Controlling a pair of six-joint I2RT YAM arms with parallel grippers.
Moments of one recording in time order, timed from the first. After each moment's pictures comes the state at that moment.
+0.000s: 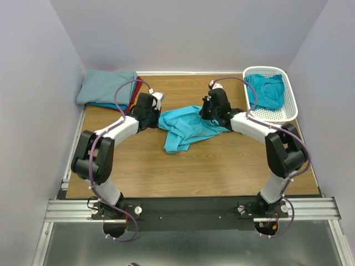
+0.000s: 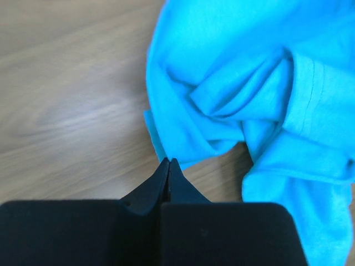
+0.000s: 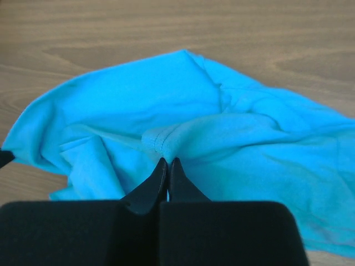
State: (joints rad) left arm -0.35 1.73 1.06 -0.17 0.13 -0.08; right arm 0.52 1.81 1.19 -0.02 0.09 0.42
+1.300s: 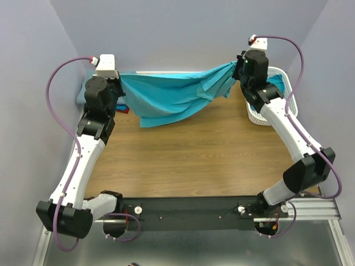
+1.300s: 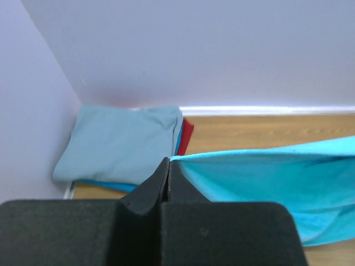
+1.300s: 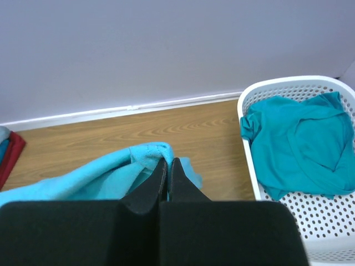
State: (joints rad) left arm -0.21 1.15 1.22 -0.13 -0.24 0.01; right arm 0.37 1.58 1.60 -0.24 0.42 0.19
